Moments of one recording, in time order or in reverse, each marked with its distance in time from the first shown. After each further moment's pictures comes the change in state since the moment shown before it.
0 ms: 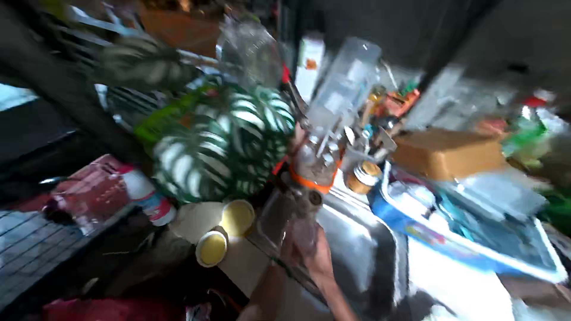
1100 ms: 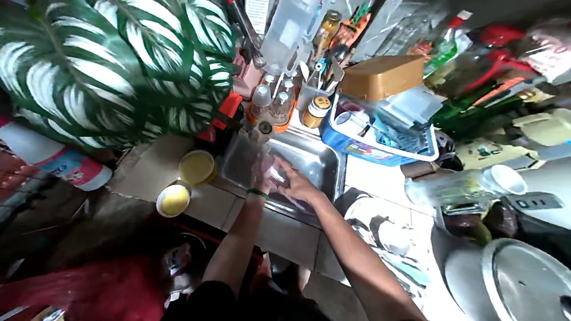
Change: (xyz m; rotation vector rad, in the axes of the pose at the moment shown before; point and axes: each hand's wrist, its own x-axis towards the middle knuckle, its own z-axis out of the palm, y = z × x) left_hand 0.027 -0.041 0.019 0.010 0.093 0.011; right_hand 0.020 -0.010 -0.077 -0.452 -0.567 0.115
